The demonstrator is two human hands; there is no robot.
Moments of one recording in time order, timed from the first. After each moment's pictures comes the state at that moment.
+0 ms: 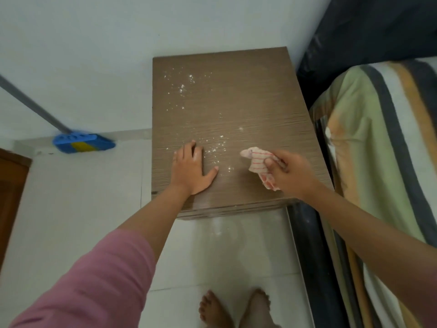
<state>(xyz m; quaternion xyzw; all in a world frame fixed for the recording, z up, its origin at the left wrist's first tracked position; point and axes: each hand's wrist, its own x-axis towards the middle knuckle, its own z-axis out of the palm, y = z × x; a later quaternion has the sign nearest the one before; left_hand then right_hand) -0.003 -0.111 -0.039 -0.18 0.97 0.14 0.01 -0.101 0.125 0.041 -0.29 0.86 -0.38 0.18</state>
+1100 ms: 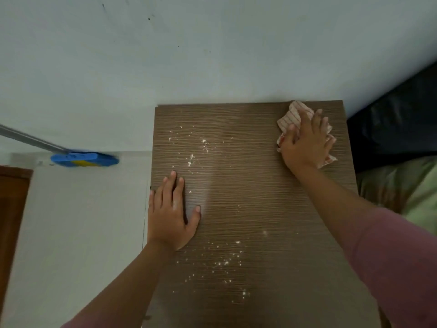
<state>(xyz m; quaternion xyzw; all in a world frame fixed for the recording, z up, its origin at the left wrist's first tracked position) -0.100 -0.222 -0.048 -0.28 0.95 0.14 0.03 -0.382 -0.067 -0.054 -0.08 0.98 -0.19 0.08</state>
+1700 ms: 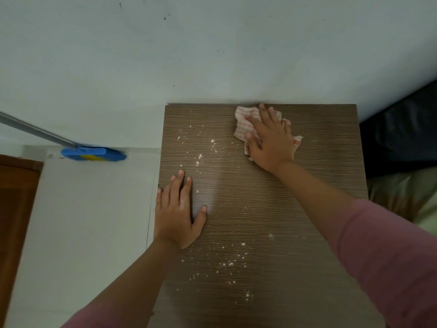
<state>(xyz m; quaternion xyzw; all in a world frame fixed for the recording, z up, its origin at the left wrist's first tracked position) -0.099 -0.222 -0.049 -0.28 0.95 0.13 0.05 -0.361 -0.125 -0.057 -0.36 0.91 -0.17 0.13</state>
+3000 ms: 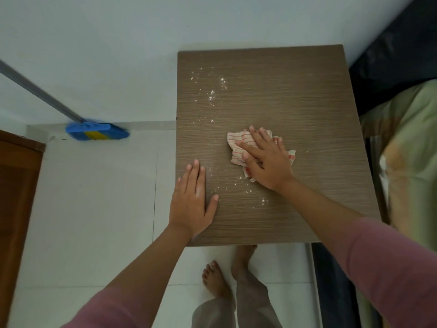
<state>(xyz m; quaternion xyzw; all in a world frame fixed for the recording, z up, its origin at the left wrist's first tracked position) 0.037 -0.151 -0.052 -0.21 0.96 0.17 0.04 -0.159 -0.020 -0.058 -0.39 0.89 -0.22 0.13</state>
